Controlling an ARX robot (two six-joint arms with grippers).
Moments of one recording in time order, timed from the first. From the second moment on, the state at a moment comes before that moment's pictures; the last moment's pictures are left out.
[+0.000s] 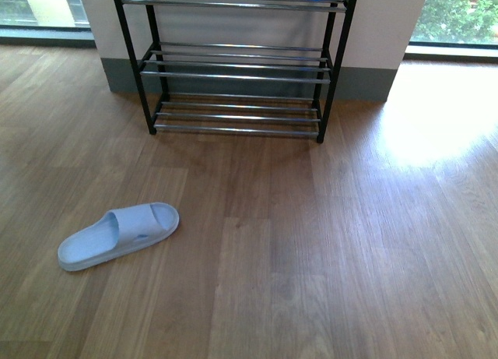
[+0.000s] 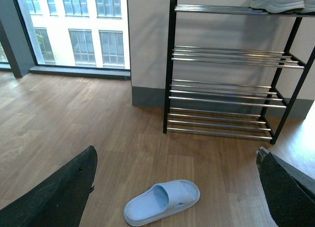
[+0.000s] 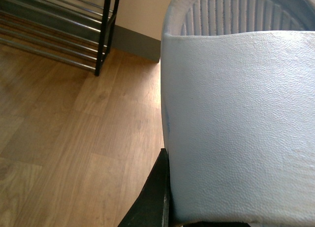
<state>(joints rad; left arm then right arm) 0.00 0.02 0.01 0.00 0.00 0.00 -0.56 0.50 0.09 0.20 -0.28 -0.44</state>
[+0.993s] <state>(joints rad) -0.06 1.11 0.41 0.19 0.10 -0.38 -0.56 0.50 0.09 0.20 -0.28 -0.44</state>
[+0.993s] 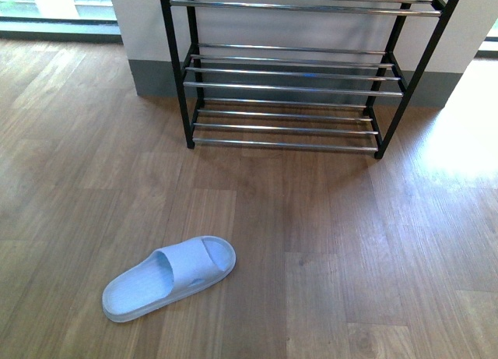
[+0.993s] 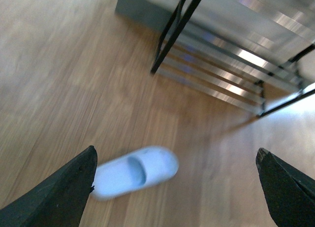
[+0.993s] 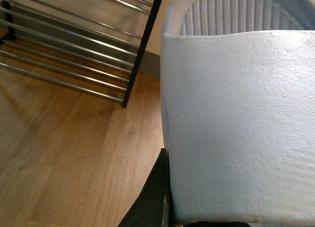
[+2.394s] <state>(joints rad) -0.33 2.75 1.19 0.34 0.11 0.27 -0.56 0.50 0.09 0.20 -0.28 -0.44</state>
